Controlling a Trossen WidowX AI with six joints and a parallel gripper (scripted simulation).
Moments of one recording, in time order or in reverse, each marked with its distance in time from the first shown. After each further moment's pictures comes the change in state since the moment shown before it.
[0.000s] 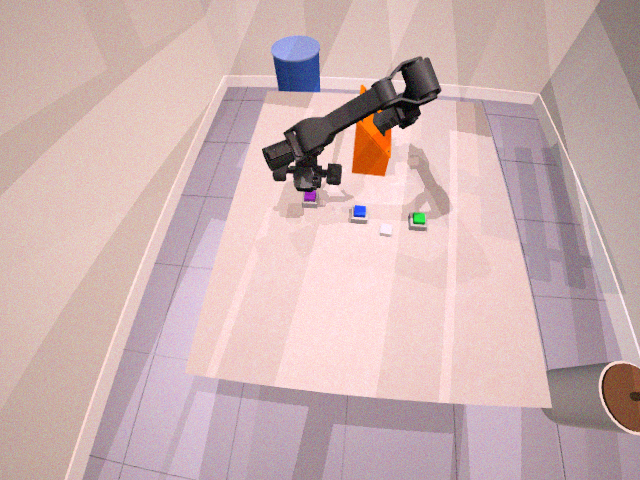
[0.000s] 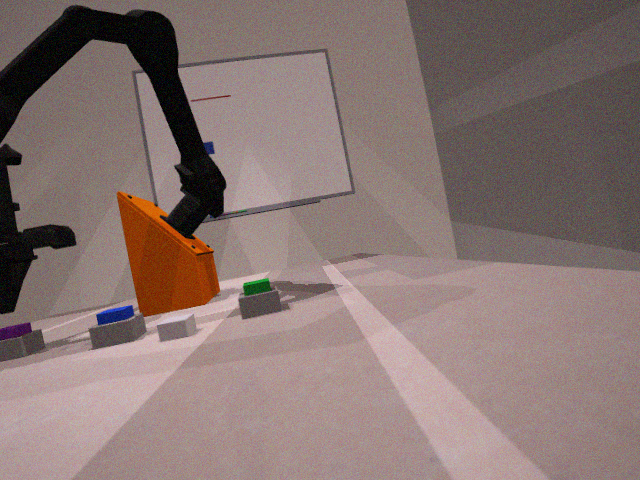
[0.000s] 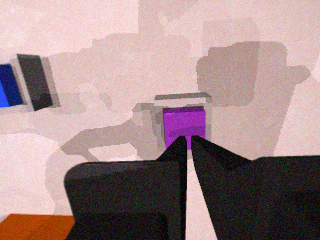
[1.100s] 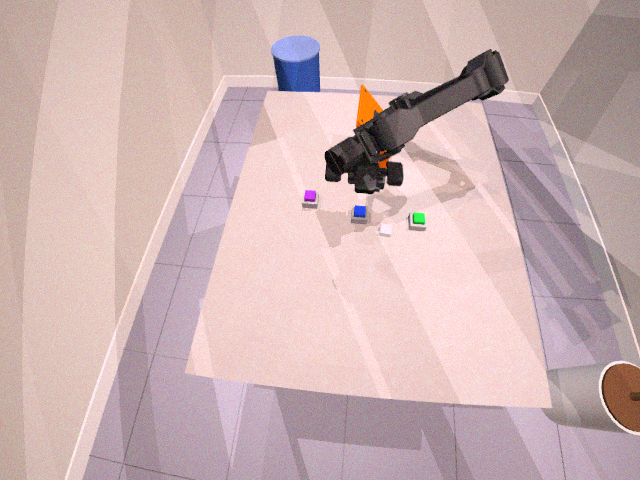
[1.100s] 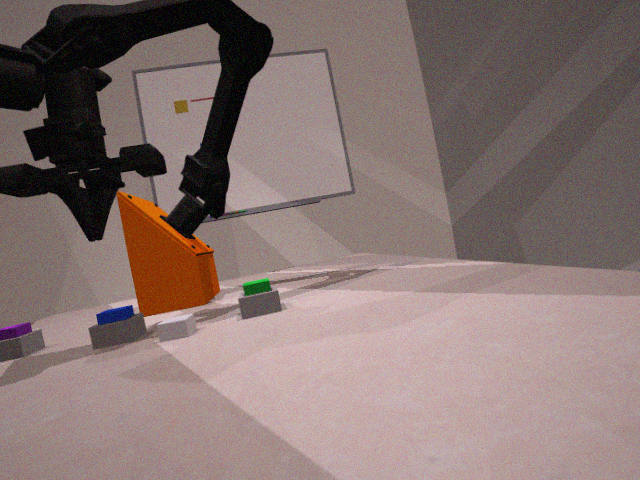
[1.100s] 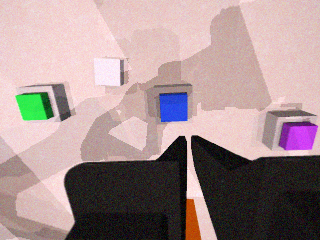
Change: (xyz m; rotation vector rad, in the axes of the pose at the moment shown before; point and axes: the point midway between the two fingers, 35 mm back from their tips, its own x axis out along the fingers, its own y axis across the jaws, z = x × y) arm -0.067 0.149 0.044 -0.013 0.010 0.000
